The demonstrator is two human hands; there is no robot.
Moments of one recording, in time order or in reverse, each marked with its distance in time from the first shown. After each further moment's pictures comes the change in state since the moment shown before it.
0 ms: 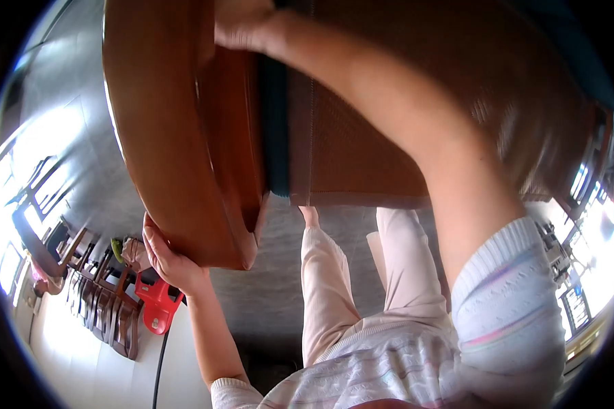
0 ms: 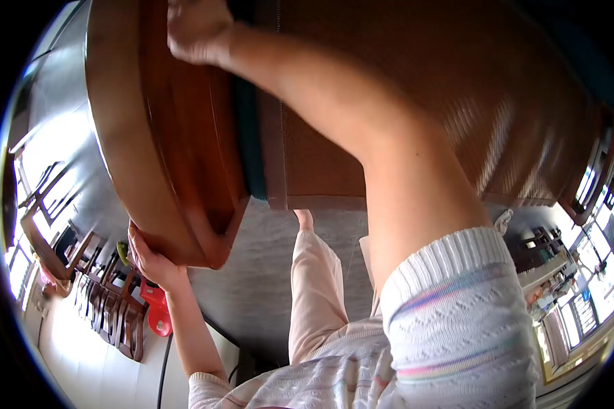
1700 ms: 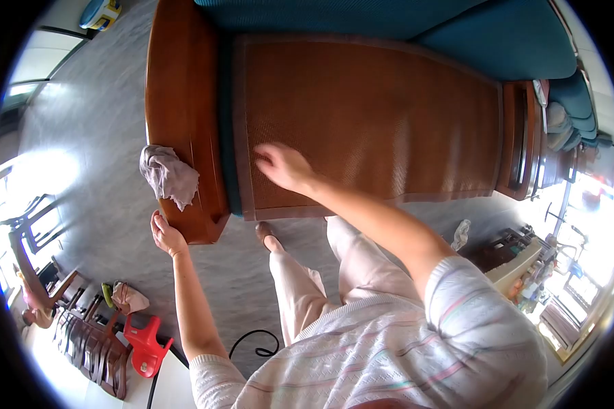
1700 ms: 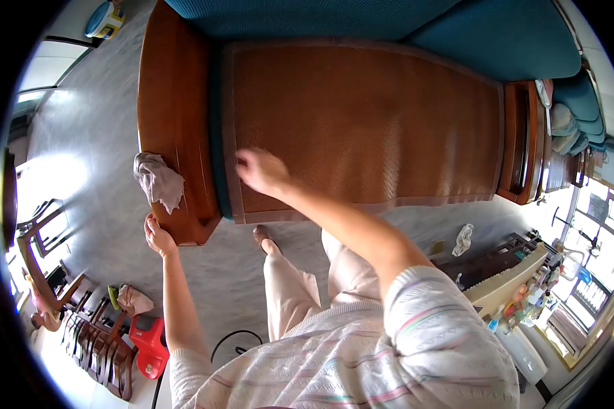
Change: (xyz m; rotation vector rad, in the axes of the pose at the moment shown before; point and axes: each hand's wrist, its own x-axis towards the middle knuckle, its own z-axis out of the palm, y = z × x) left_hand 0.024 -0.041 0.007 0.311 0.139 0.050; right_hand -0.226 -0.071 -0.208 0.387 -0.229 0.482
